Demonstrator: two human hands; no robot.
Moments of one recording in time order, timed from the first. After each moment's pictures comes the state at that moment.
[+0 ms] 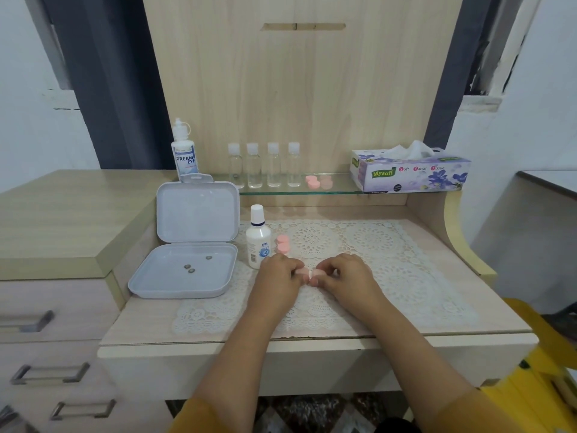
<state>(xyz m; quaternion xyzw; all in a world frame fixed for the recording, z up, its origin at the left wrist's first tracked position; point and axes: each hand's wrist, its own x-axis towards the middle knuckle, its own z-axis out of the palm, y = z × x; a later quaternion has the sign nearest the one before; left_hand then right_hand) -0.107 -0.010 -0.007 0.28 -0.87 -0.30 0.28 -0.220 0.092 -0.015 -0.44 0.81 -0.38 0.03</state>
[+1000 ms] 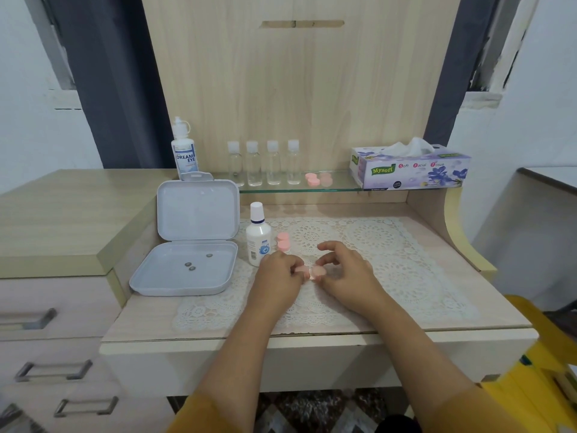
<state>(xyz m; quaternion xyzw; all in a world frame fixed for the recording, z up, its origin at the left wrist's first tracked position) -0.109 -0.011 -0.012 0.28 -0.87 -0.30 0.29 -0.218 0.098 -0.015 -0.44 0.79 -0.42 0.06</state>
